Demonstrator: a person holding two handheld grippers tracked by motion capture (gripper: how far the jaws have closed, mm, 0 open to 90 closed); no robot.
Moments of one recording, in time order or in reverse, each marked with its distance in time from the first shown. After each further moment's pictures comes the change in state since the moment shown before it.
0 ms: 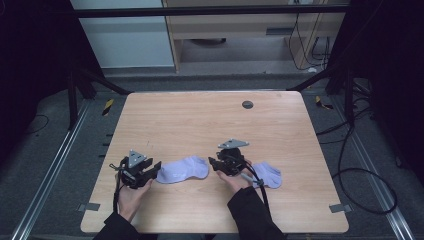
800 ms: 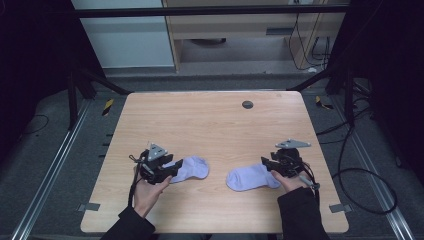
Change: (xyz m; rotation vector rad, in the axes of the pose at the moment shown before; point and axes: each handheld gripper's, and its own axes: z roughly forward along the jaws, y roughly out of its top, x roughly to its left) left arm -0.061 0.040 0.008 0.025 -0.141 0.065; right arm -0.104 -0.036 -0.103 0.048 -0.173 0.056
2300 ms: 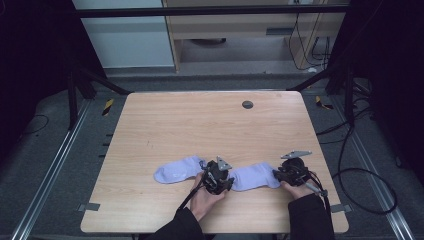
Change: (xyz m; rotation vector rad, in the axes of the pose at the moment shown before) left arm -0.125 -0.005 0.103 0.221 -0.162 0.134; right arm -0.029 -0.042 0.022 0.184 -0.013 -0.036
